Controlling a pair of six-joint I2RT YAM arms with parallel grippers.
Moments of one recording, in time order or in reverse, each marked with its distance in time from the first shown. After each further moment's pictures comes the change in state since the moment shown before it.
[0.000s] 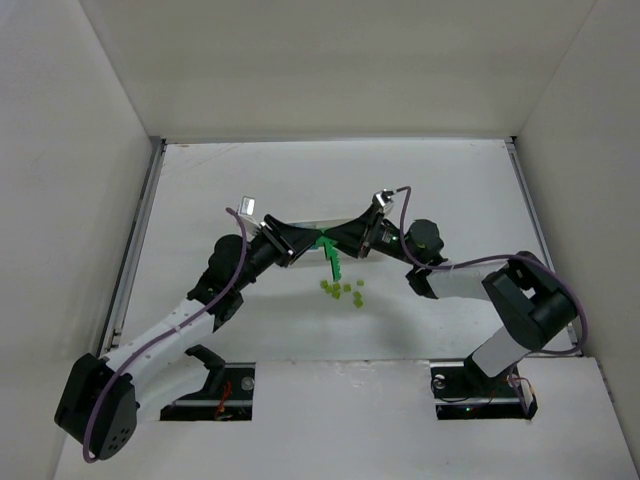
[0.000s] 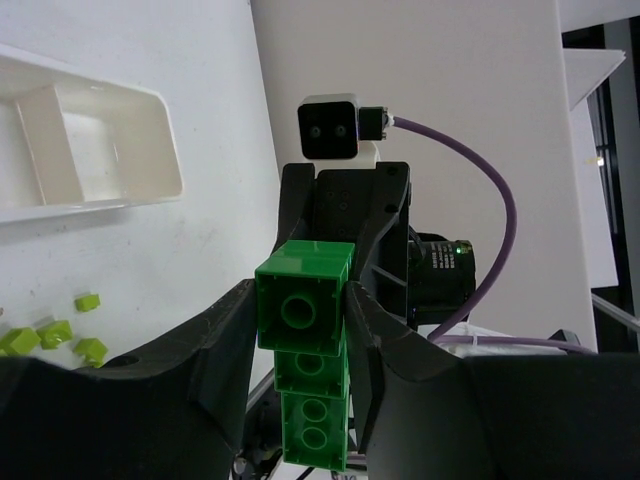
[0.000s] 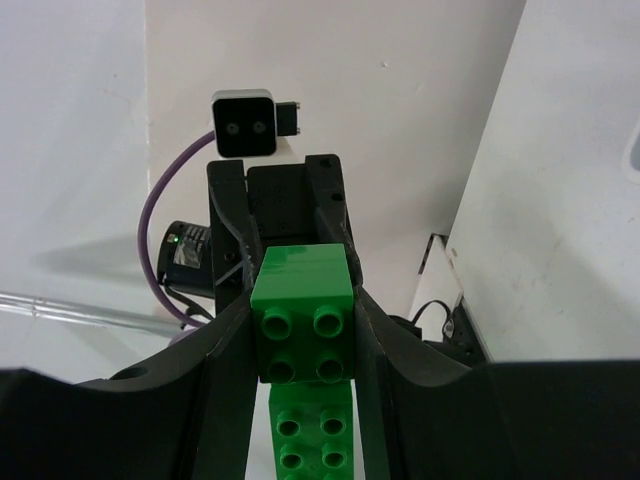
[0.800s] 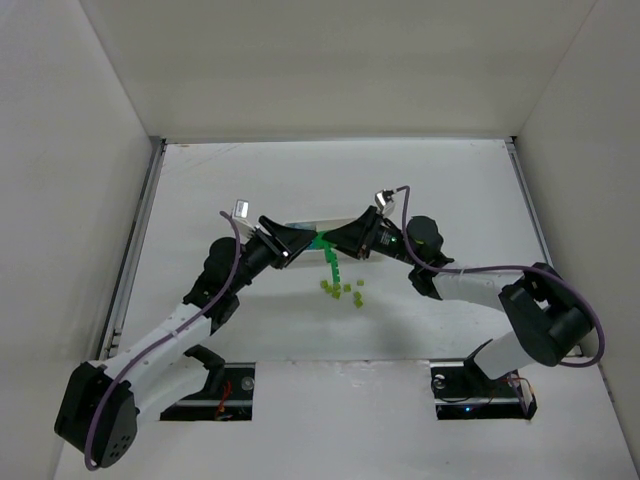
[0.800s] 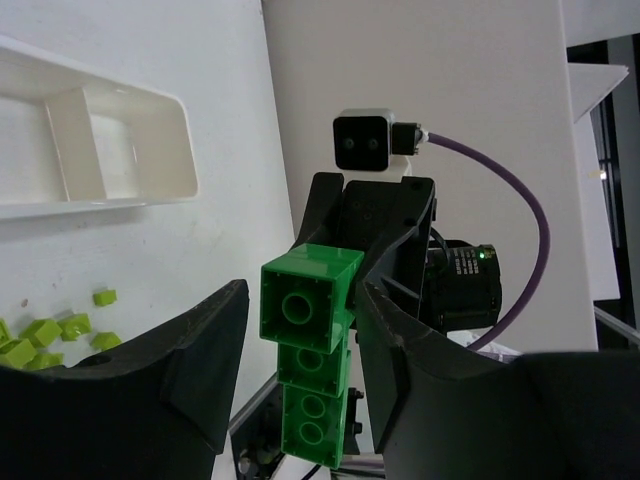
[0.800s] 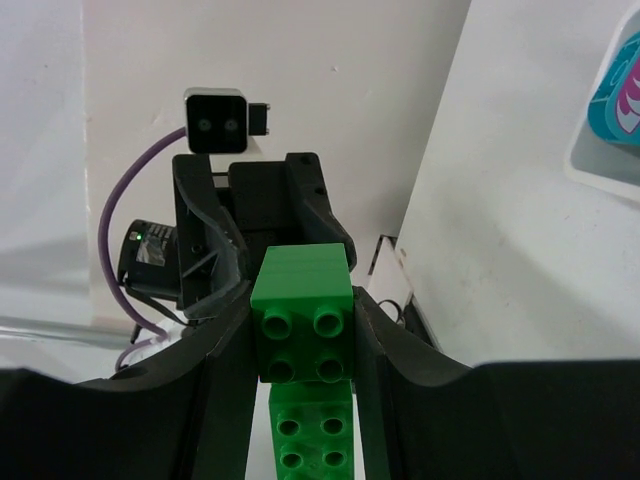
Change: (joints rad) left arm 0.045 -0.042 -0.030 -0.025 0.010 -0.003; right arm 0.023 -0.102 0.017 -0.233 0.035 -0.162
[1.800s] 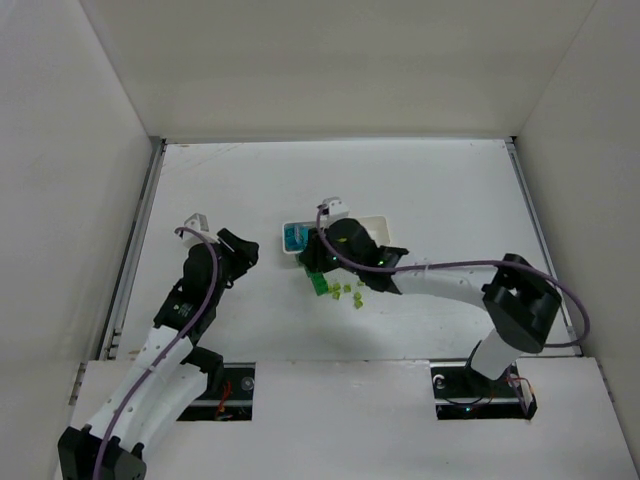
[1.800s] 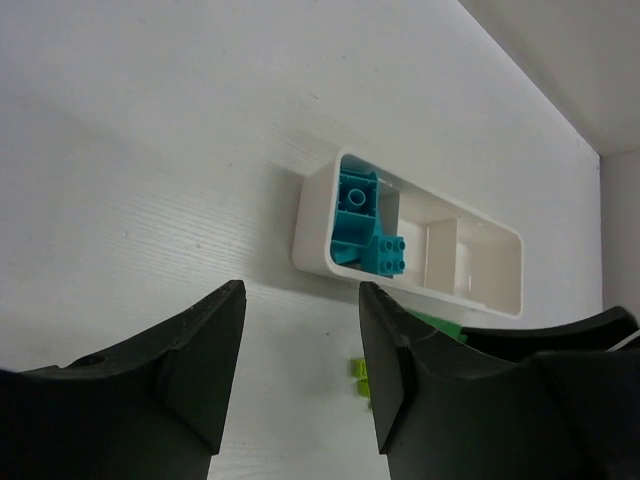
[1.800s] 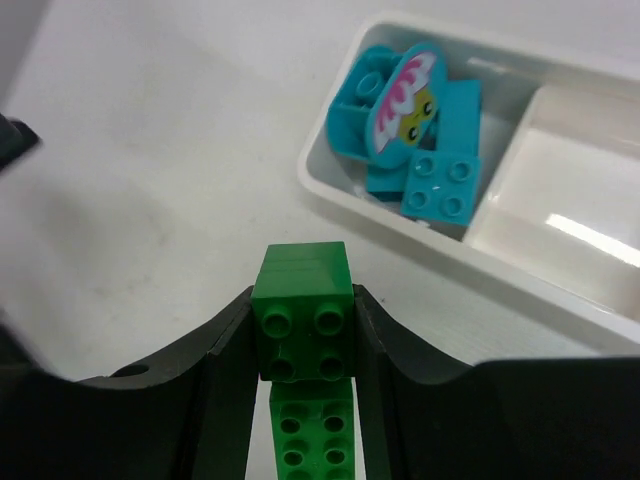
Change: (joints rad) left arm 0.169 -0.261 0.055 -0.663 -0.433 0.441; right arm 0.347 0.181 0.414 -0.827 0.691 -0.853
